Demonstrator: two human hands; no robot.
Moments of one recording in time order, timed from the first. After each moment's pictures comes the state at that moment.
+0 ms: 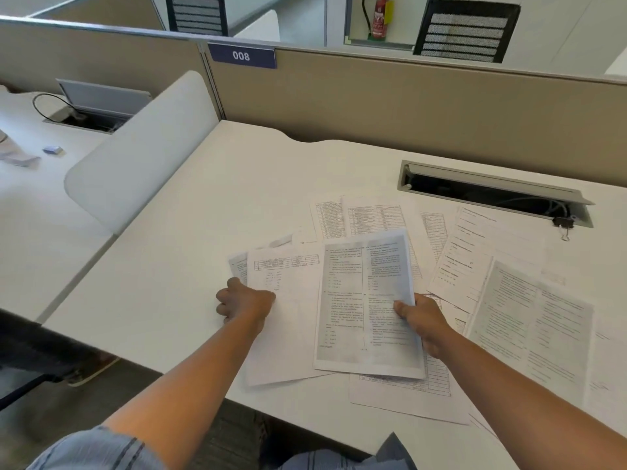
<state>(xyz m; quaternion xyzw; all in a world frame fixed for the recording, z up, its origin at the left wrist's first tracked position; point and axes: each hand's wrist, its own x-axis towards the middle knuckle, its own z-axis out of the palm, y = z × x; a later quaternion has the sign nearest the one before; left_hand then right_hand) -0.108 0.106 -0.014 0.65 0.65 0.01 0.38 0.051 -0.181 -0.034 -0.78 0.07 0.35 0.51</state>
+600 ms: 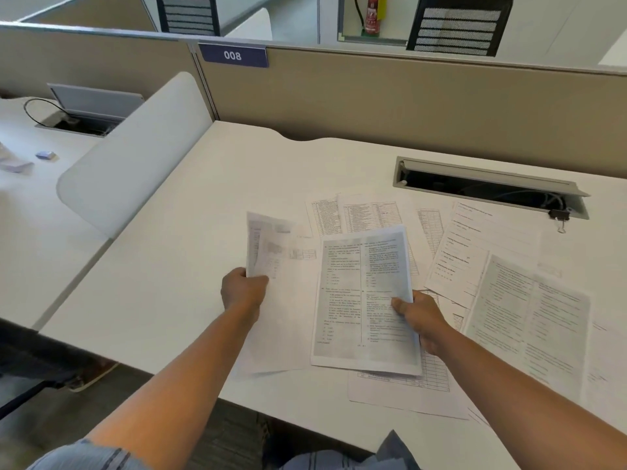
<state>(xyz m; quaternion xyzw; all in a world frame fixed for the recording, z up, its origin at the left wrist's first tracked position) -0.102 0.107 0.021 0.63 0.58 0.13 0.51 0.050 -0.182 -0.035 -0.77 0.08 0.35 0.52</state>
